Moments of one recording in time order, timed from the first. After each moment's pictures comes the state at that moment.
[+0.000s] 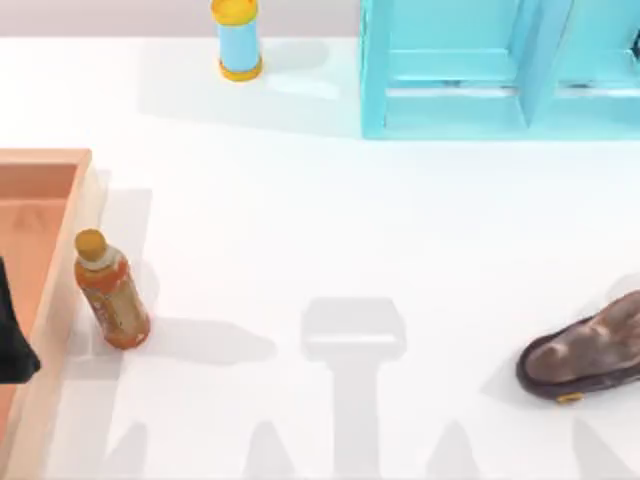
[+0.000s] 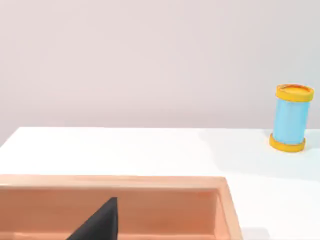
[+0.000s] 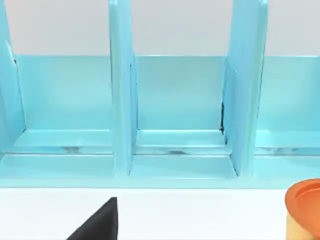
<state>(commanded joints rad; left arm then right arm) 0.00 0.00 0.00 0.00 0.00 0.00 0.00 0.00 0.00 0.00 0.00 0.00</state>
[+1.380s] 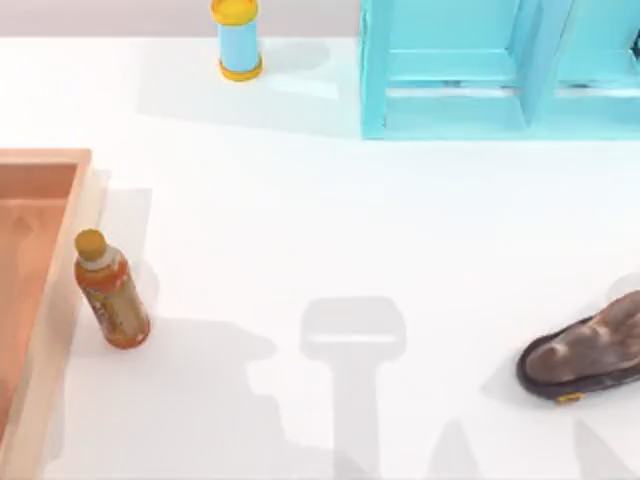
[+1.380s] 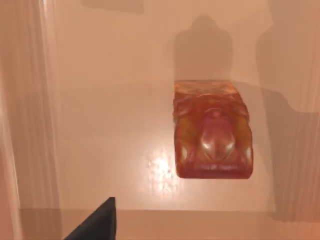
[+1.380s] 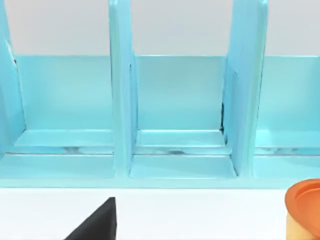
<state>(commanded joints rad) 0.31 1.51 1.14 -1.11 0.00 0.33 0.00 0.00 0.00 0.00 0.00 0.00</state>
